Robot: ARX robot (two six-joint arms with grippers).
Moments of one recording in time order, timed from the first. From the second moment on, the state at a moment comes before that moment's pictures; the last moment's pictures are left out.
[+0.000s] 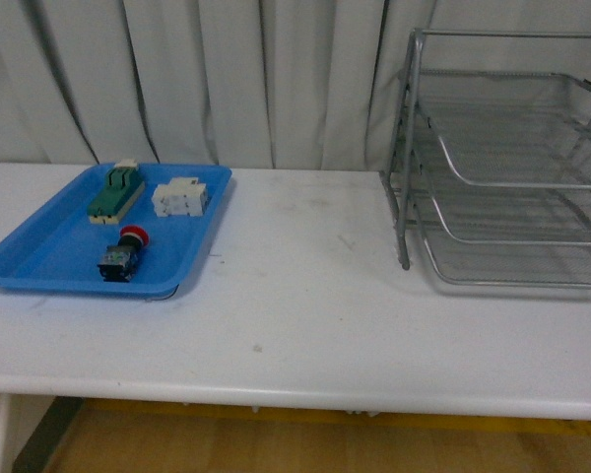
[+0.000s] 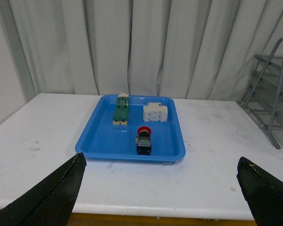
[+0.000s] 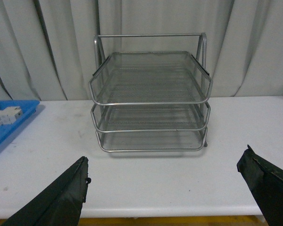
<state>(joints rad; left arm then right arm) 0.00 0.01 0.01 0.00 0.00 -0.01 0.00 0.00 0.01 0.00 0.00 0.00</state>
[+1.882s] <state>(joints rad) 0.00 0.01 0.01 0.00 0.00 -0.01 0.00 0.00 0.01 0.00 0.00 0.00</state>
